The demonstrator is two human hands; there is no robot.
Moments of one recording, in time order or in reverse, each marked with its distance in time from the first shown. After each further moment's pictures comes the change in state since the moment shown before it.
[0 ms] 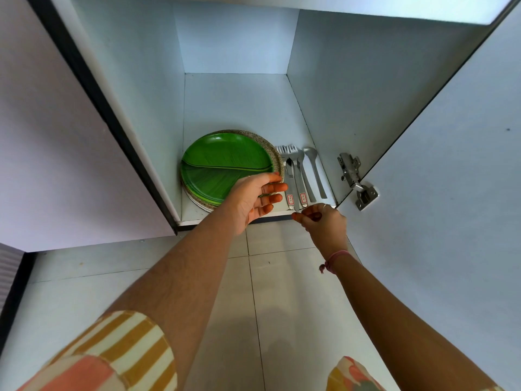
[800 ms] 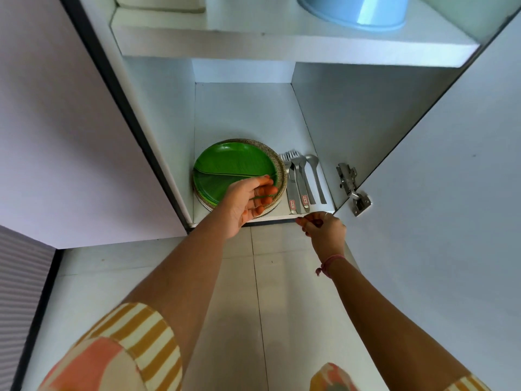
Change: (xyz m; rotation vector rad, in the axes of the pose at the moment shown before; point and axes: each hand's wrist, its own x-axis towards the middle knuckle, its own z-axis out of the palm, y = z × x) left_hand -0.025 0.017 -0.015 -0.056 0.015 0.039; right_hand -0.022 -0.018 -0.012 0.127 0.025 0.079
